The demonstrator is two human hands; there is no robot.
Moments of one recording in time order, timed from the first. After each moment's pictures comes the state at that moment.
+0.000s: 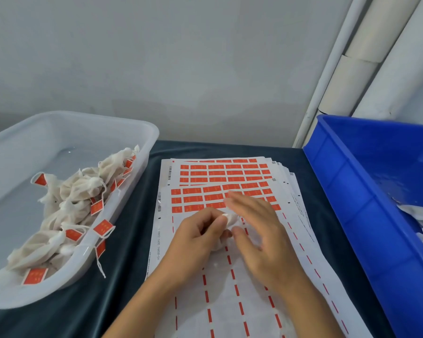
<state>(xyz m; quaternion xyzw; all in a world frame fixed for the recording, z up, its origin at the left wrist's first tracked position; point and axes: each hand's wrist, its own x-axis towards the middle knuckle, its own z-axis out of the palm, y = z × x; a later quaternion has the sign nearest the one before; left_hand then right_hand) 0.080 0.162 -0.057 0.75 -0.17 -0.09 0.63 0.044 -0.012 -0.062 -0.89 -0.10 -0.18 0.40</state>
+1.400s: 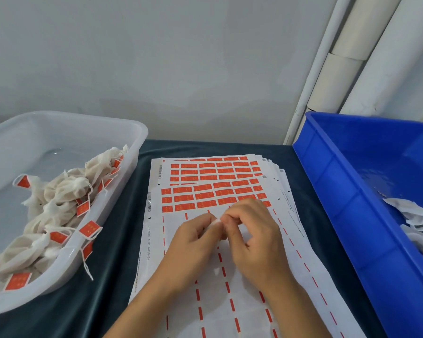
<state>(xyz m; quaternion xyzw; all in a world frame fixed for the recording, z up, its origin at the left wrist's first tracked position) 0.070 0.150 -0.055 0.77 -0.16 -0.10 0.61 0.042 -0.001 -0.062 -0.86 -0.10 -0.32 0.38</state>
